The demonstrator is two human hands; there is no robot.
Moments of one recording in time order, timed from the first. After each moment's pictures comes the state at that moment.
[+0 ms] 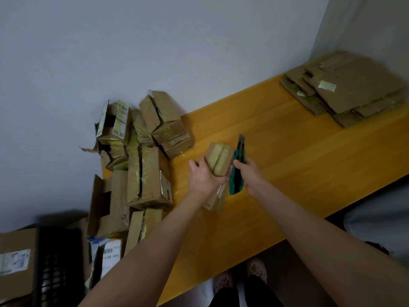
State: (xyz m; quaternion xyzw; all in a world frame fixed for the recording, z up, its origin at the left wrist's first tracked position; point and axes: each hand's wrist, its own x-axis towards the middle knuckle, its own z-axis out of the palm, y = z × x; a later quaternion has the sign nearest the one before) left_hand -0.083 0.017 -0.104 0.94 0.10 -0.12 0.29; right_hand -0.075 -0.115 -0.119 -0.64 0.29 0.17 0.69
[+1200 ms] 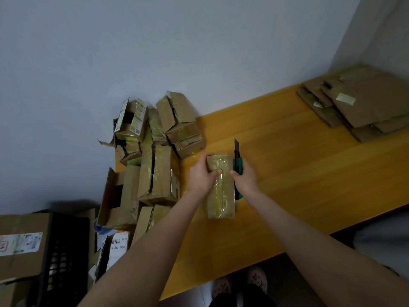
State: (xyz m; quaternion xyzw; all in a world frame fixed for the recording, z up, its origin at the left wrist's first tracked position) left_hand -0.084 0.045 -0.087 0.90 0.10 -0.05 0.42; right_hand -0.080 -0.086 -0.115 -0.79 0.14 0.12 0.59
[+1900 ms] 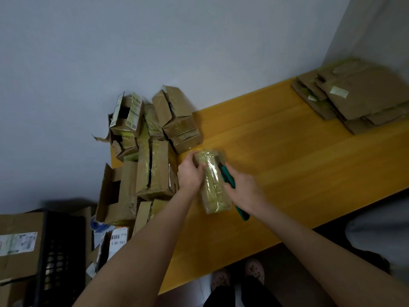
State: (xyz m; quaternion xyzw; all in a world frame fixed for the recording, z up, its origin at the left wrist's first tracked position) left_hand -0.089 0.060 -0.095 0.90 0.19 -0.01 0.40; right_hand -0.134 -0.090 -0.079 -0.93 -0.06 0.13 0.33
